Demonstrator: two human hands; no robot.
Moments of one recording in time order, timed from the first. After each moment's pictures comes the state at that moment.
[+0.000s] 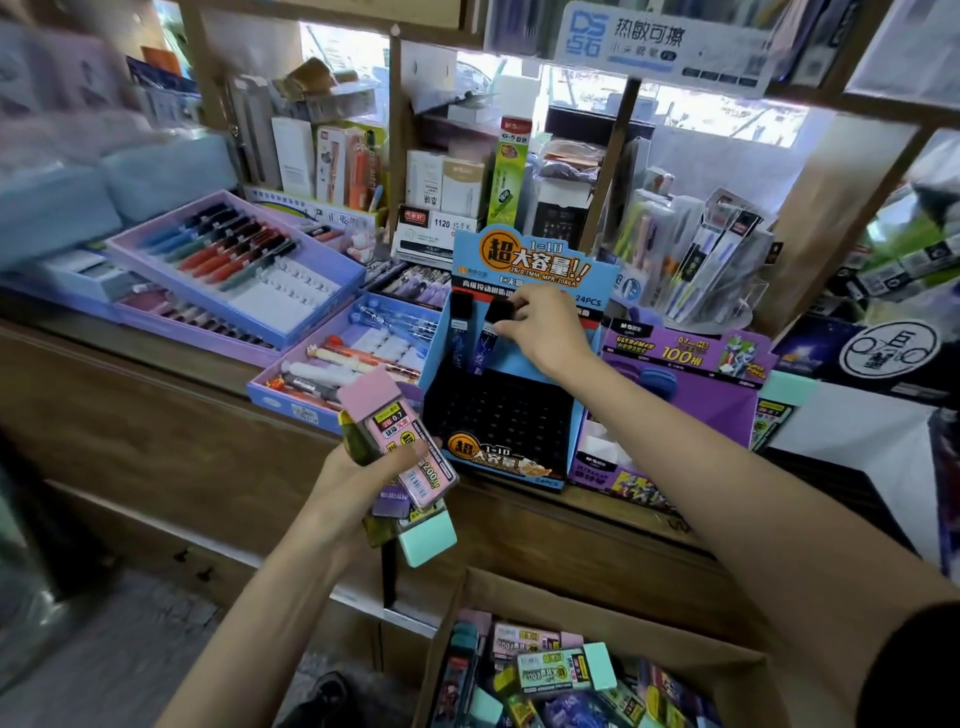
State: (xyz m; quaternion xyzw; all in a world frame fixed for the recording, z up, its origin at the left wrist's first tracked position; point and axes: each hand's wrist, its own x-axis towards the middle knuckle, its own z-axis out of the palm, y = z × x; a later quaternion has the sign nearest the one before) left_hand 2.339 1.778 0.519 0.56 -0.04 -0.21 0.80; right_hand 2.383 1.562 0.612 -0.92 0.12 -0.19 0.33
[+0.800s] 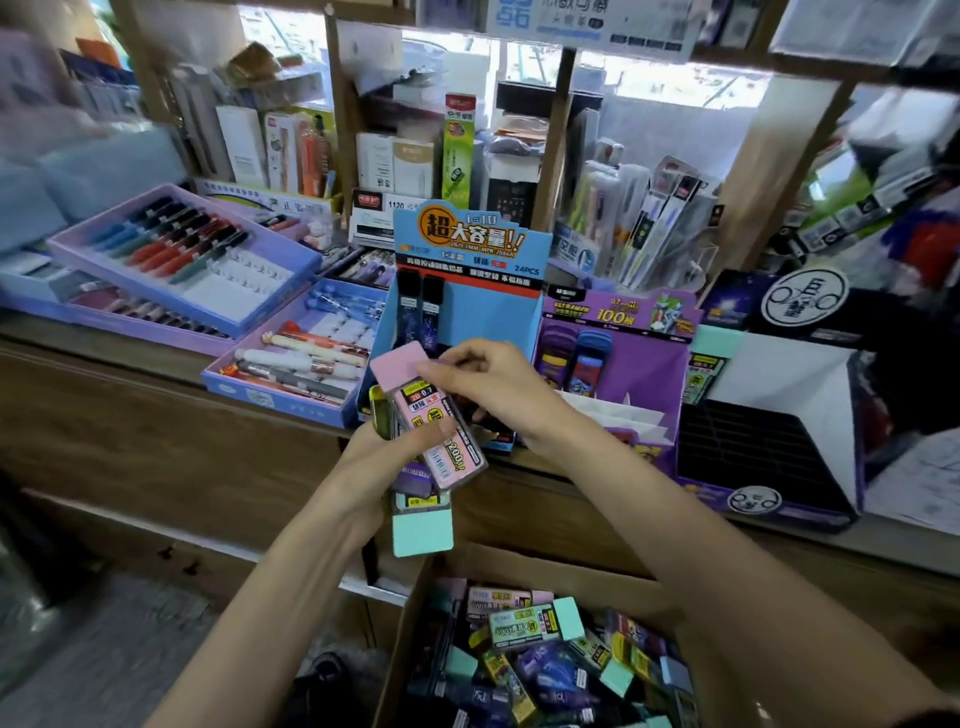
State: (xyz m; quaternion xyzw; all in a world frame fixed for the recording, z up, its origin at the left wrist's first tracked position) left_hand 2.303 1.732 0.538 0.59 -0.07 -0.26 0.76; right_hand 2.279 1.590 0.595 -0.83 0.09 -0.04 0.55
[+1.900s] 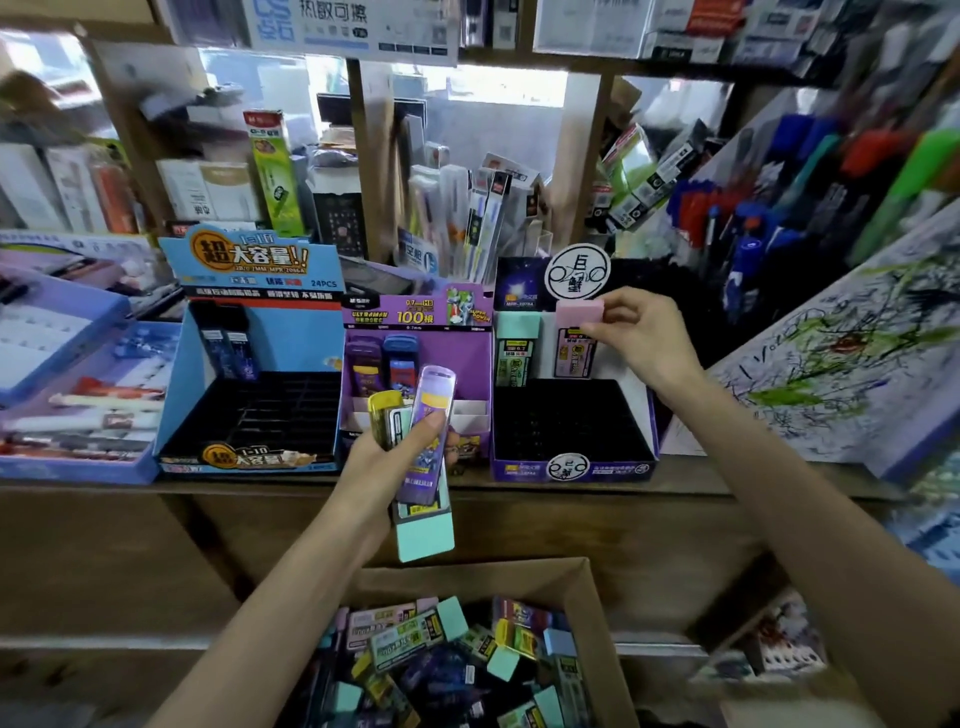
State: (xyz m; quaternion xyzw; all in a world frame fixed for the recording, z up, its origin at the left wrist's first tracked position) left_hand 2.228 1.597 0.549 0.59 -0.16 -0.31 0.73; right_hand 2.139 1.342 0.616 -0.80 0.23 -0.32 0.44
